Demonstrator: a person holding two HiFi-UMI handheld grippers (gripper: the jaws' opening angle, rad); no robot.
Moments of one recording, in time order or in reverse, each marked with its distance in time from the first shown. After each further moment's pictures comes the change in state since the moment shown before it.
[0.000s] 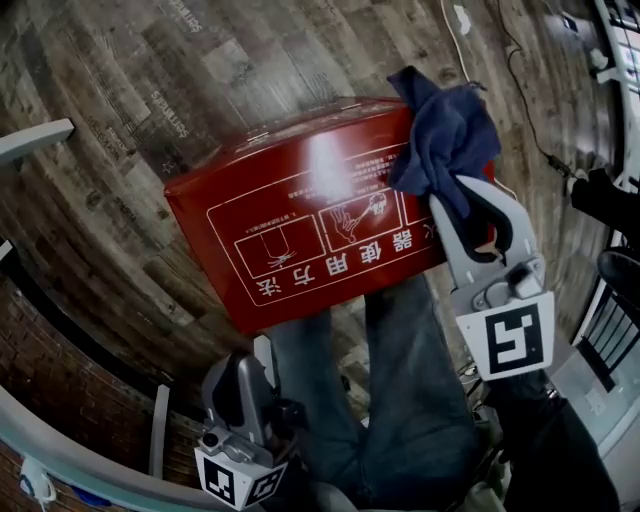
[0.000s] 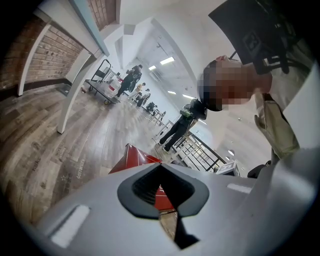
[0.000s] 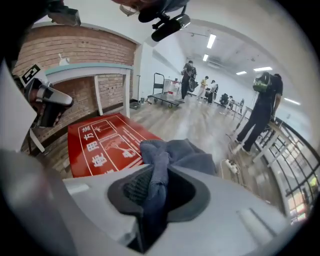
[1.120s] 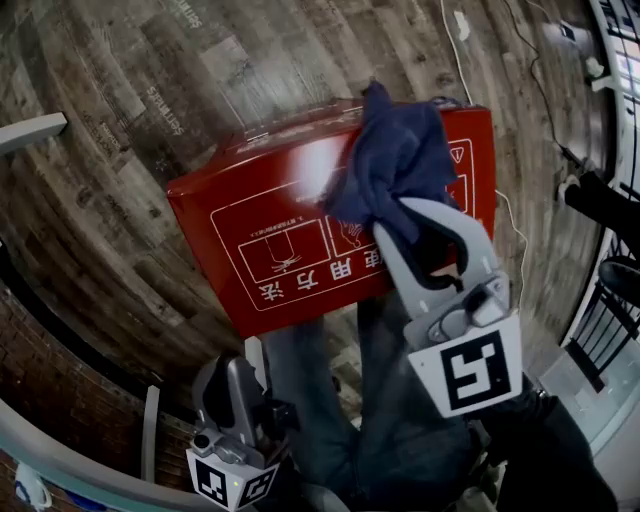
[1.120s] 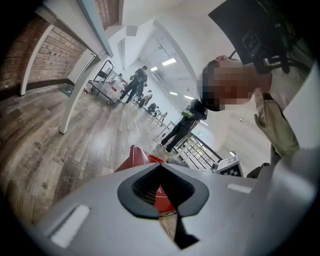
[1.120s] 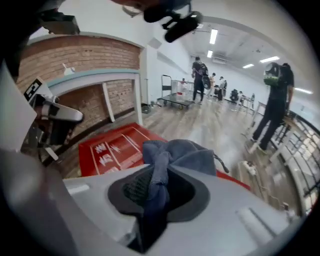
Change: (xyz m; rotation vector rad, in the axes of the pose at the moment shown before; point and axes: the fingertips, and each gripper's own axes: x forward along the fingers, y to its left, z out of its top) left arm -0.001 0.016 0.003 -0.007 -0.012 0.014; right arm 0.019 0.060 0.035 0.065 -0.010 0.122
